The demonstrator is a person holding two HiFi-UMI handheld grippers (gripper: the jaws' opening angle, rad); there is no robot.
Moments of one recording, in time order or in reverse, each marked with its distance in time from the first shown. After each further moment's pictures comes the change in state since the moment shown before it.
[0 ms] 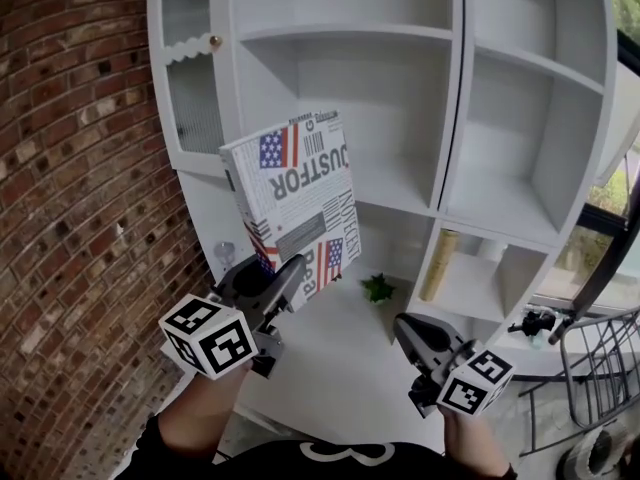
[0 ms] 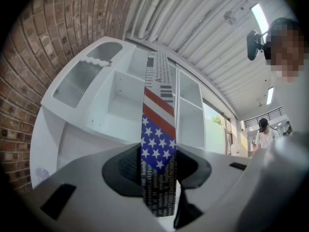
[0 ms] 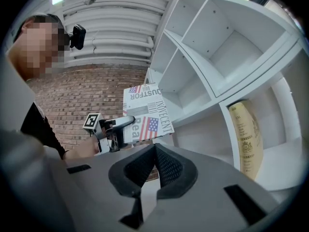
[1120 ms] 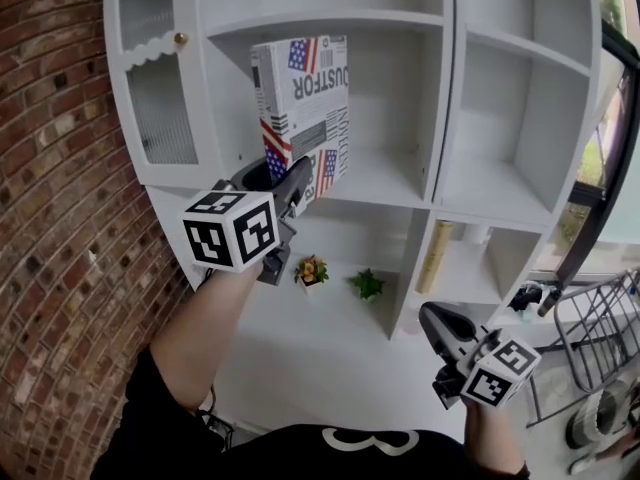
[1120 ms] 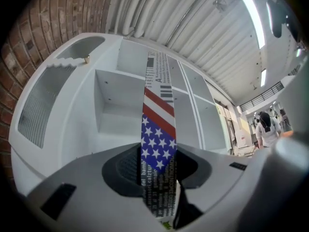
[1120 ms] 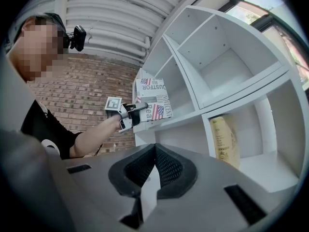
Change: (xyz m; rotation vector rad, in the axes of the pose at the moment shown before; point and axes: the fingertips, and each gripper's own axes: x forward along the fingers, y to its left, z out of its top) left arm 0.133 0.072 0.077 0.186 0.001 -0.026; right arm -0.005 -0.026 0.019 -0.066 -0.003 -0.214
